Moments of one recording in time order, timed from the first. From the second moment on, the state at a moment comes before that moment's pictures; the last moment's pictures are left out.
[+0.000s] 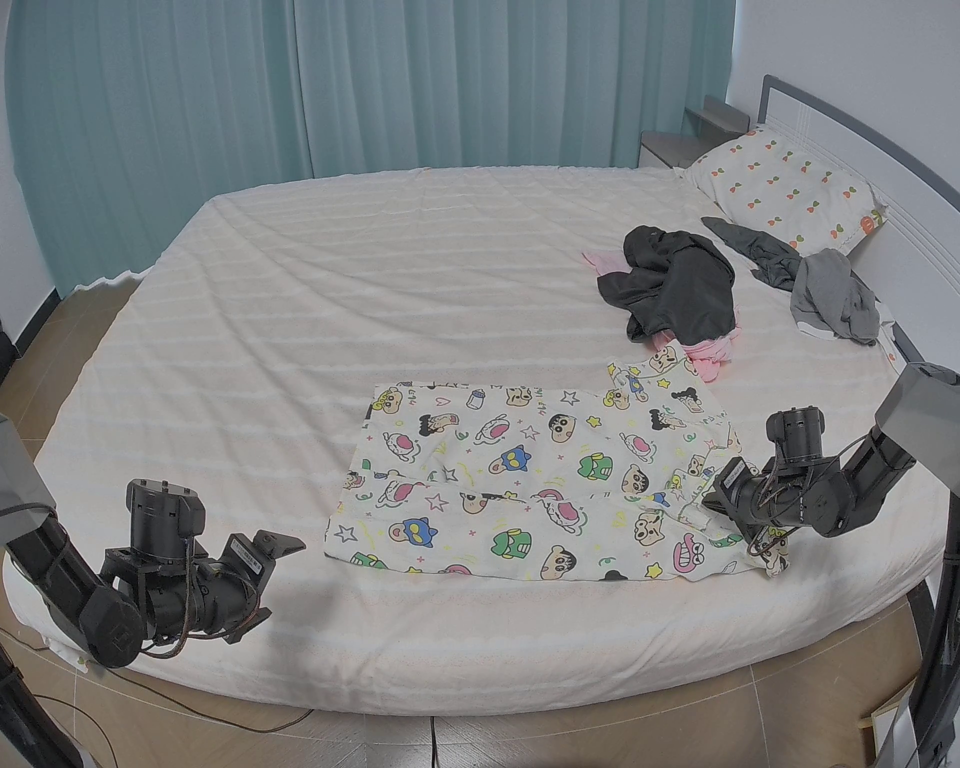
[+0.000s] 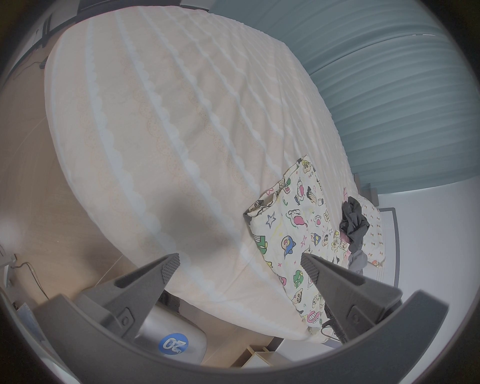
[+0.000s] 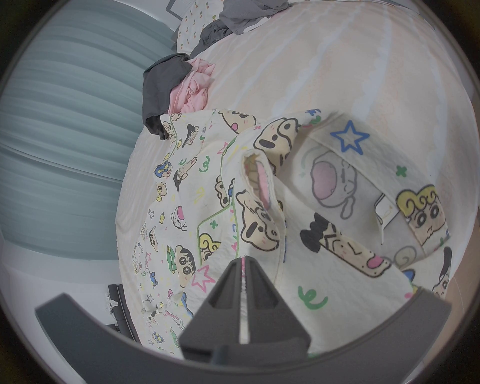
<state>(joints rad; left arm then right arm) -0.19 1.85 -0.33 -0.81 -0.11 -1.15 0.08 2.24 -0.93 -0.61 0.16 0.95</state>
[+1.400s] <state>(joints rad) -0.19 1.86 -0.31 -0.84 -0.11 -1.15 0.07 2.28 -0.95 -0.61 0.15 0.90</state>
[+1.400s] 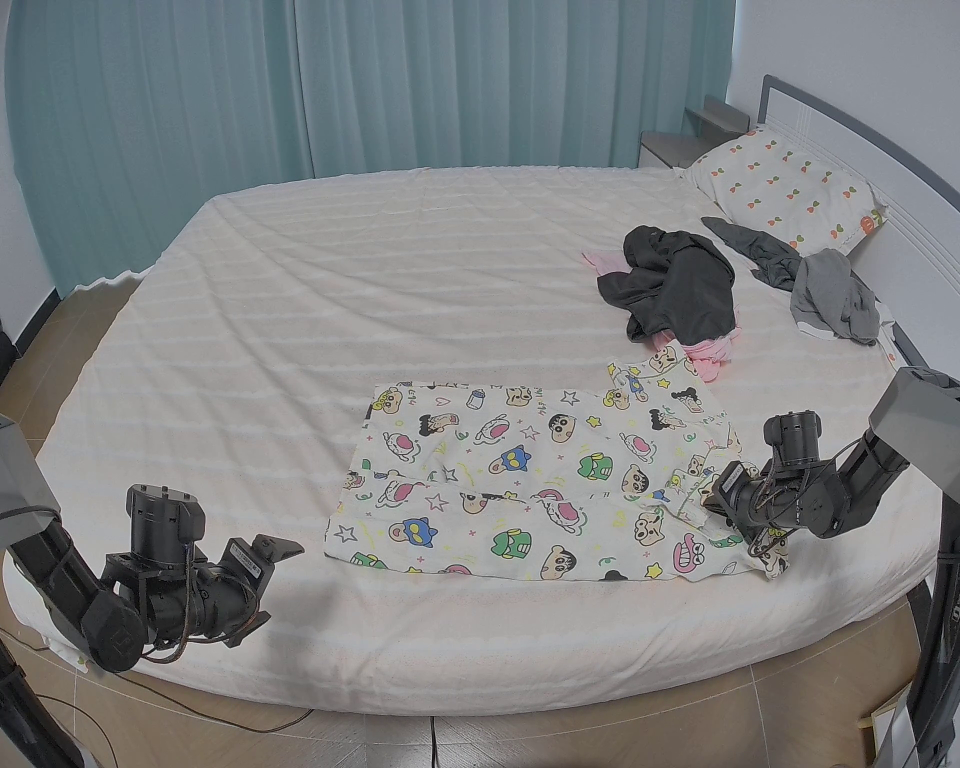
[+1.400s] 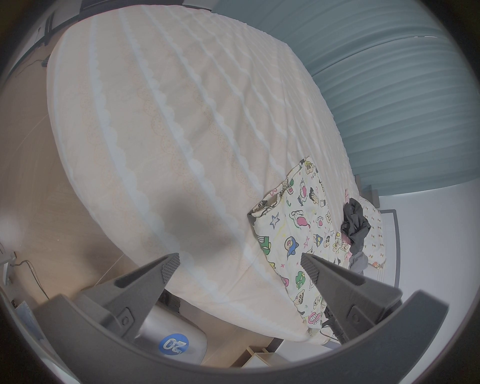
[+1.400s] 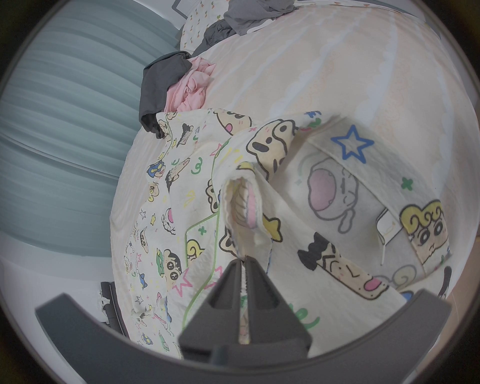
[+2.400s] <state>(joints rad) -0.19 1.86 -0.31 -0.85 -0.11 -1.17 0.10 2.08 -0.87 -0.55 0.12 0.87</state>
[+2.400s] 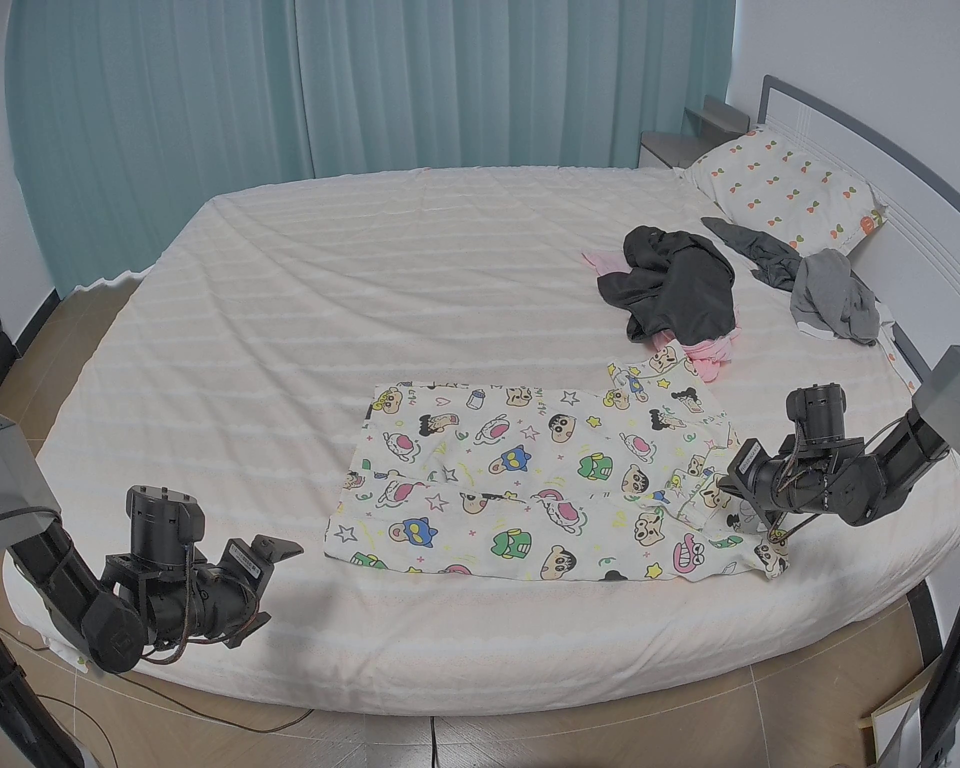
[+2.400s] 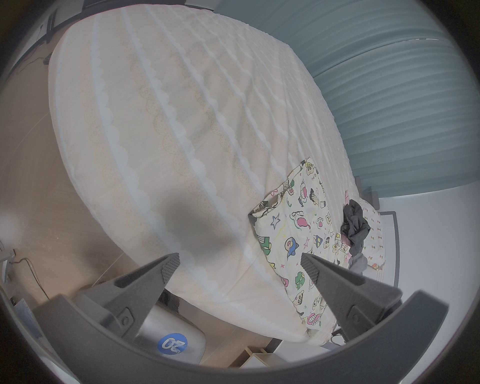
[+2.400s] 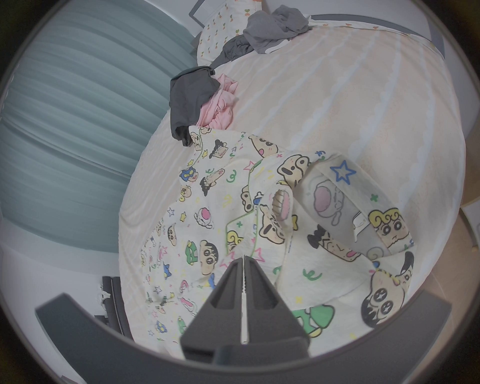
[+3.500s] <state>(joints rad) -0.19 1.89 -0.29 -0.90 -0.10 -1.16 0.09 2.30 -1.00 -0.58 0.08 0.81</state>
